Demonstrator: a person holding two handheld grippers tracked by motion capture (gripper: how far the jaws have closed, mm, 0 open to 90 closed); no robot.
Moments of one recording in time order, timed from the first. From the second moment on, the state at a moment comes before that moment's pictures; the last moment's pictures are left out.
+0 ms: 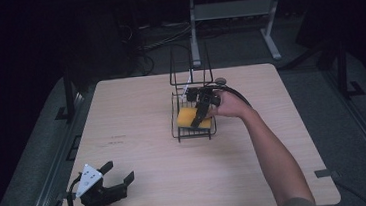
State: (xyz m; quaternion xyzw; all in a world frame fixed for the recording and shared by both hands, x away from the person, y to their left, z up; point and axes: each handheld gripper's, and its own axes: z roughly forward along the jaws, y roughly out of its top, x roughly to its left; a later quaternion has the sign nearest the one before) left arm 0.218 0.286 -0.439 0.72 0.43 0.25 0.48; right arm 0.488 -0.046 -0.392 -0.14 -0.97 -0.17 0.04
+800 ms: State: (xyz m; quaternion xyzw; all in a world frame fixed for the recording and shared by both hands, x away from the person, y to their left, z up) left arm 0.218 0.285 -0.439 0.72 0.43 0.25 0.48; right arm 0.487 -0.048 -0.405 -0.16 -0.97 -0.19 0.03
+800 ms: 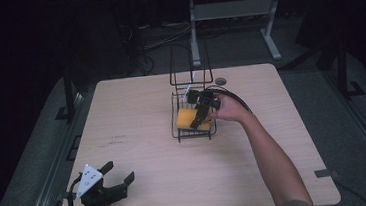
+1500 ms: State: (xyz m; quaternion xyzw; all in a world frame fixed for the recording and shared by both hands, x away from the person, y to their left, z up) left arm 0.219 0.284 -0.439 0.72 0.43 0.25 0.48; right arm 0.480 -0.064 -0.398 -0.15 -0.96 -0.23 0.00
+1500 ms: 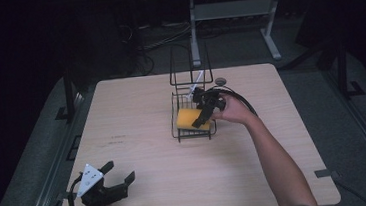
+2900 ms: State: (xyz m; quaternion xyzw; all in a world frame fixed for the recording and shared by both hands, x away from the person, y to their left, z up) left arm 0.216 0.278 -0.439 0.73 0.42 0.25 0.48; right arm 0.438 -0.130 -0.390 -0.20 -0.94 -0.28 -0.01
